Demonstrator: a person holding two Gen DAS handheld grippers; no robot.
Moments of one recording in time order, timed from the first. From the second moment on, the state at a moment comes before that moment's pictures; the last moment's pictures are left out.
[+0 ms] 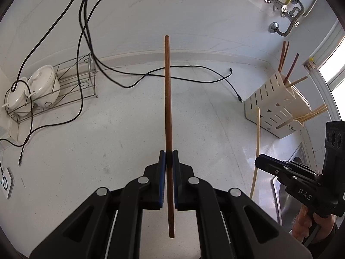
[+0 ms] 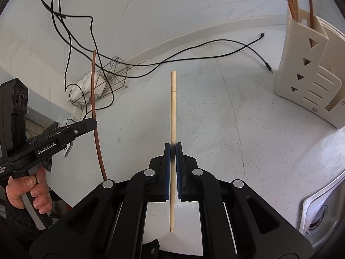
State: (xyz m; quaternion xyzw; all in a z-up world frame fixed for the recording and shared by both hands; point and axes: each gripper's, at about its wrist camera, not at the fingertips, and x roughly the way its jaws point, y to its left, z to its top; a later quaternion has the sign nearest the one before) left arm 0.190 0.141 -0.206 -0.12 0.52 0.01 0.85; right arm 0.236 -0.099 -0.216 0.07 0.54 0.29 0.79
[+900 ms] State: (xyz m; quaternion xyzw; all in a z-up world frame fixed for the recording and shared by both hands) left arm 0.292 -0.010 -0.076 -0.05 0.31 -0.14 0.94; right arm 0.282 -0.274 -0.079 0.12 0.31 0.12 0.93
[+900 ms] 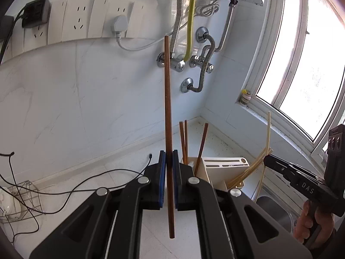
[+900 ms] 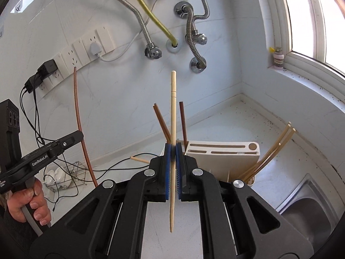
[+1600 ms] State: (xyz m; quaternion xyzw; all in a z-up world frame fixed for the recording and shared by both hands) left arm 0.359 -0.079 -0.054 -0.05 0.22 -0.22 0.95; right arm 0.320 -0.344 -0.095 0.14 0.25 0.03 0.96
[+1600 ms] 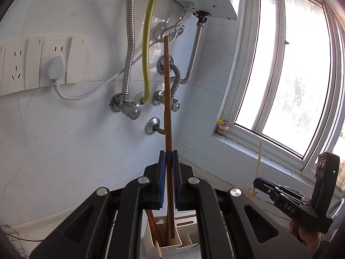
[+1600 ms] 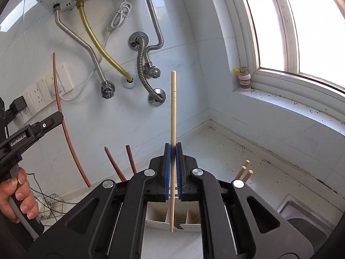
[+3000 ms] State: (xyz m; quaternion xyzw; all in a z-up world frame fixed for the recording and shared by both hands) left arm 0.384 -0.095 -0.132 -0.02 0.24 -0.23 0.94; right arm 0.343 -0.357 -0.165 0.12 0.22 0.00 0.97
